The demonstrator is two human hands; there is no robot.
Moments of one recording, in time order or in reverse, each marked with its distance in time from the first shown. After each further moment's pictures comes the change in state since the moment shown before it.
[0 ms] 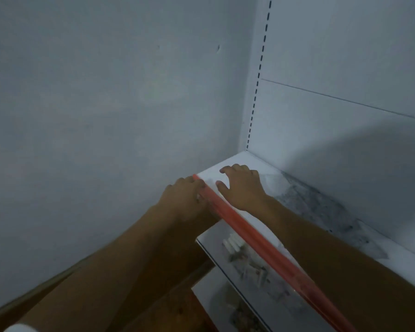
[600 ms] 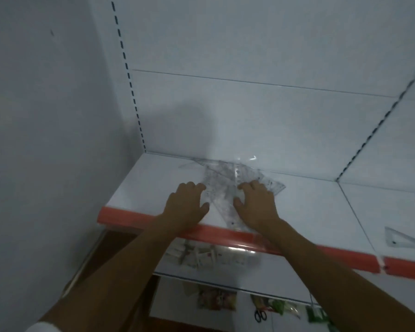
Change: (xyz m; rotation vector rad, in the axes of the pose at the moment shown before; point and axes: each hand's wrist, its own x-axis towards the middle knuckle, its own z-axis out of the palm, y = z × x) left_hand 0.084 0.088 0.072 -0.116 -0.175 0.667; right_hand -0.129 0.070 0.004 -0.082 0.144 0.859
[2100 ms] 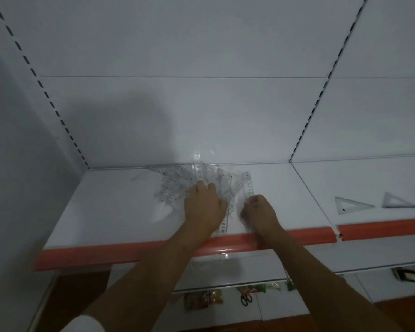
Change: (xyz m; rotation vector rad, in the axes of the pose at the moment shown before) left_hand 0.050 0.112 0.054 0.023 0.036 0.096; right_hand -0.033 0.084 0.006 0.757 0.099 0.671
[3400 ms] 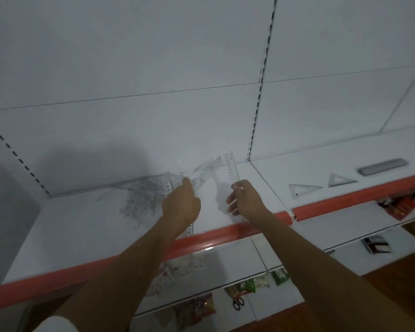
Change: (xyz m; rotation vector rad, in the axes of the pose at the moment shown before) left_hand -0.001 0.046 -0.019 -0.044 0.002 0.054; right_hand -0.012 -0.001 -0.073 0.267 -0.033 -0.058
